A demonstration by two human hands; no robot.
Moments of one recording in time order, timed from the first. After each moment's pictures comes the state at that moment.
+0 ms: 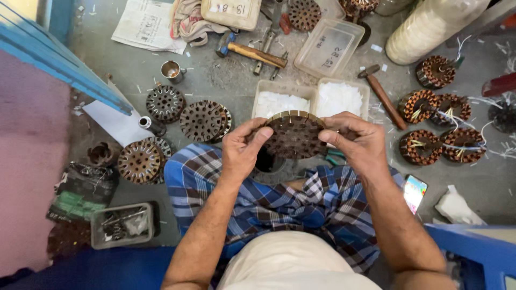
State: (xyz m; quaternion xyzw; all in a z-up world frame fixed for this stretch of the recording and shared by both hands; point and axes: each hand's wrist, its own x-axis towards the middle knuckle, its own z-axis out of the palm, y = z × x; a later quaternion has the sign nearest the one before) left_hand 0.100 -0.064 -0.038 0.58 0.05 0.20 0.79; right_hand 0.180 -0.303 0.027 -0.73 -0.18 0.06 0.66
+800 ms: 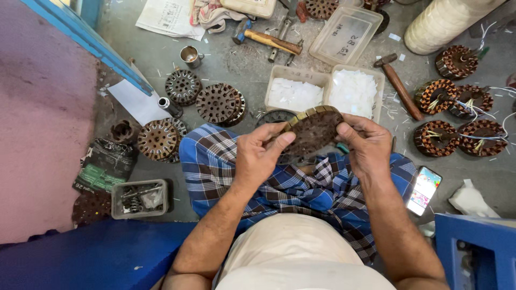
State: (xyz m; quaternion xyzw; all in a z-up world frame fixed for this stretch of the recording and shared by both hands) left_hand 0.035 -0.093 0.013 0.71 0.07 0.18 0.67; right_hand 0.144 -0.319 -0.025 -0.57 -0.06 0.09 0.82
